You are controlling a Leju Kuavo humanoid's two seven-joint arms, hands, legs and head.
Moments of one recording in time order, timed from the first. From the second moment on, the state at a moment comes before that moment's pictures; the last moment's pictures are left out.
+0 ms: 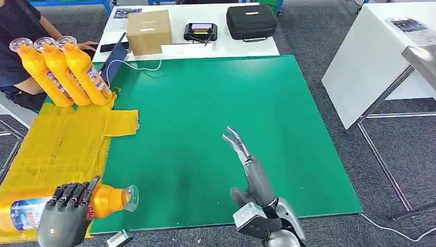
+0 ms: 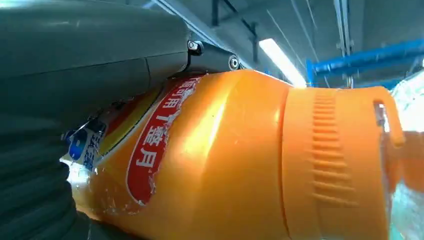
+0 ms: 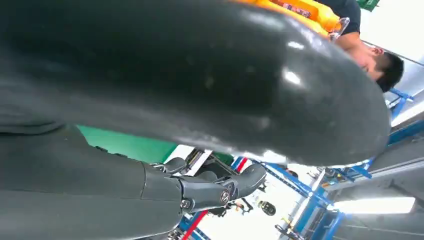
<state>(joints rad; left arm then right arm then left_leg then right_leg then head) 0.36 -0.08 0.20 -1.80 -1.57 0.69 -0.36 0.04 -0.02 0.51 -1.78 0.43 -0.15 -0.29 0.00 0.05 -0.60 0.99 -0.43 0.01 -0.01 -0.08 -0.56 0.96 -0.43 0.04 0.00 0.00</state>
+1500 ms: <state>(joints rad) 0.02 0.21 -0.17 -1.25 -1.47 0.47 -0.09 0.01 -0.05 0.44 -1.77 0.36 -0.09 -0.32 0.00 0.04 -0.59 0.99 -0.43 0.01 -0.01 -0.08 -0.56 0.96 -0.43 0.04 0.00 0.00</state>
